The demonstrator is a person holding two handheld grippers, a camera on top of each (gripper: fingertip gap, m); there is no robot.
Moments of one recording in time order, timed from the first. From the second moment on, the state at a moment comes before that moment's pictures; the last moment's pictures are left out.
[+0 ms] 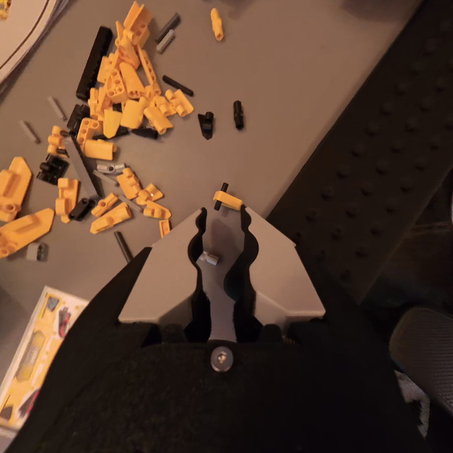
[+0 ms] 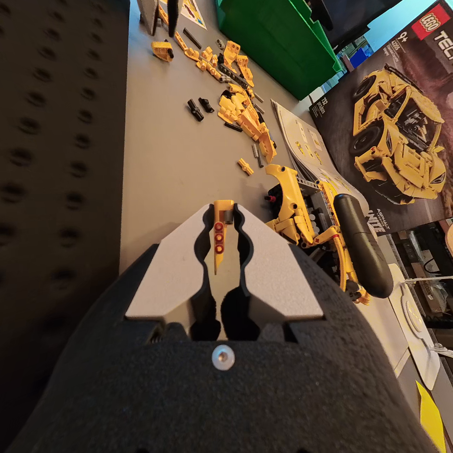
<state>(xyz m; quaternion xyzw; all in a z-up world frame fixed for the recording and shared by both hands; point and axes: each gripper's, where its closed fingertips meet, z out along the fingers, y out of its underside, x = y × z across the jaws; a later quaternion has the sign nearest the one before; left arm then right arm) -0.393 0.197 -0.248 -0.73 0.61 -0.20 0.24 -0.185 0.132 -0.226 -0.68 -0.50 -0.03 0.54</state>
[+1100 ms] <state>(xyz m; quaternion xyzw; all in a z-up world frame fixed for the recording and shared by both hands) -0.228 0.127 -0.216 -0.42 0.75 0.00 0.51 -0.215 0.121 -0.216 -0.74 -0.43 0.15 0.49</state>
